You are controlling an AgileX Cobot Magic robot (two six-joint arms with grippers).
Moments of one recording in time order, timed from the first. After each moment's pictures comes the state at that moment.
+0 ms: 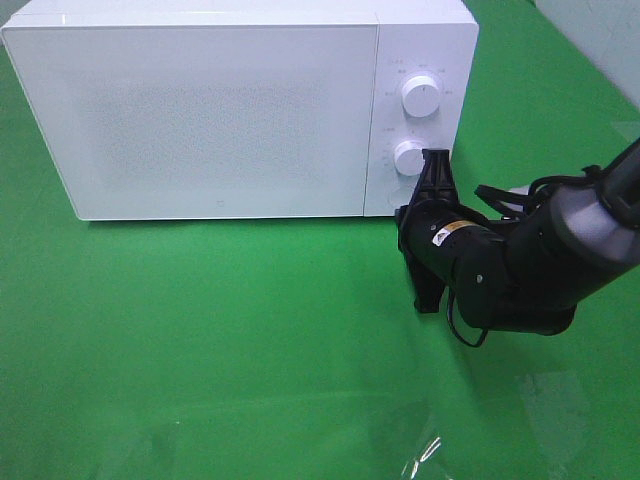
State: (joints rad) left arm 0.05 0.00 -0.52 -0.06 1.07 0.02; right arm 0.61 2.08 -0.74 0.53 -0.90 1.45
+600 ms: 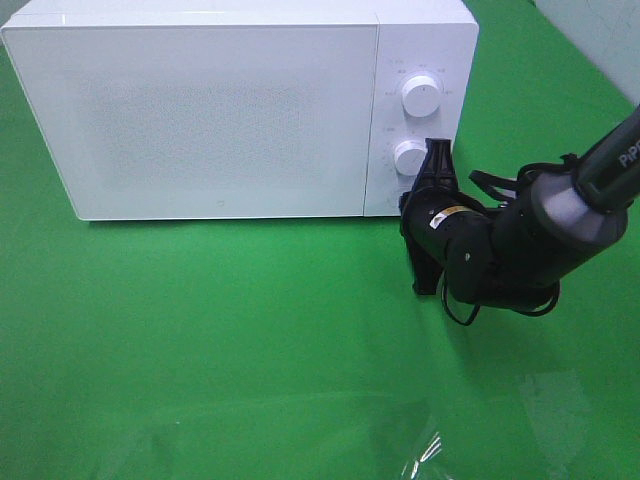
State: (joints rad) left arm 0.05 0.00 -0.52 -0.06 1.07 0.02; right arm 0.55 2.14 -0.83 0.53 -0.89 1.44
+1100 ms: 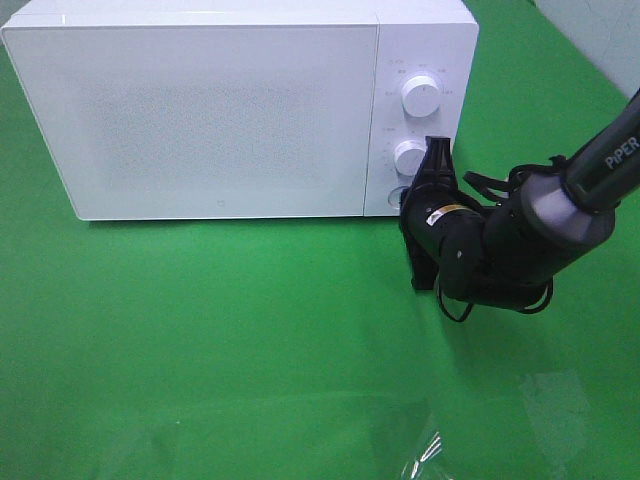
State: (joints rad) left arm 0.05 0.00 -0.52 -0.06 1.07 0.02; right arm 0.55 2.16 -0.86 0.57 -0.92 1.41
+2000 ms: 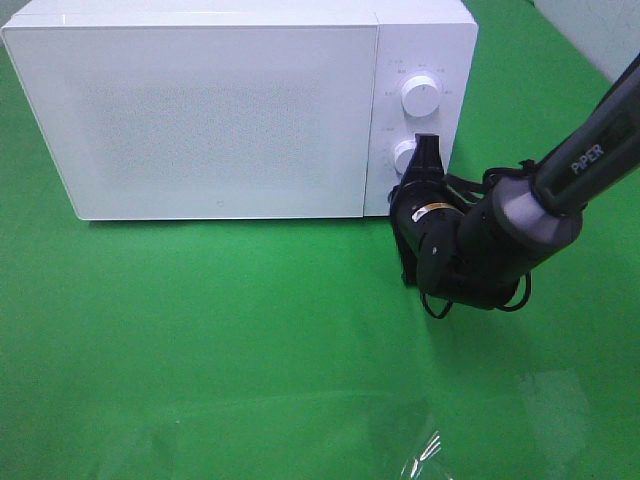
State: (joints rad) left arm 0.05 0.00 -0.52 -0.06 1.07 0.02; right arm 0.58 2.21 -0.94 0.67 -0.95 1.34
